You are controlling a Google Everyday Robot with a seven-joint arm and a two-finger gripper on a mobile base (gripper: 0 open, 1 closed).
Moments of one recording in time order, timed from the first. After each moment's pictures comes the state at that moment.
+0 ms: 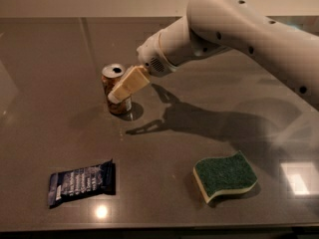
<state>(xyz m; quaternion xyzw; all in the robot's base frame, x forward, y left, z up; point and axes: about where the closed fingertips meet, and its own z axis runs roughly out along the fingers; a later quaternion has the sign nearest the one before) 0.582 0.079 0.910 -0.55 0.71 0.23 0.38</state>
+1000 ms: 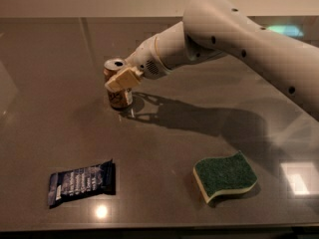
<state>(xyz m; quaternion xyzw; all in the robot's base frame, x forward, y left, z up) 0.584 0.097 0.905 -0.54 0.70 0.27 0.38</state>
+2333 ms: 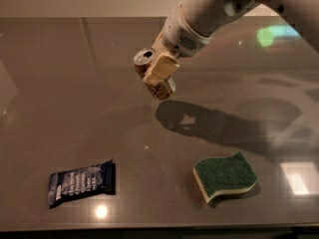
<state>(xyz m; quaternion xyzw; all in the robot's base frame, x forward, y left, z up) 0.558 0.011 0.947 -0.65 0.68 0.13 0.30</state>
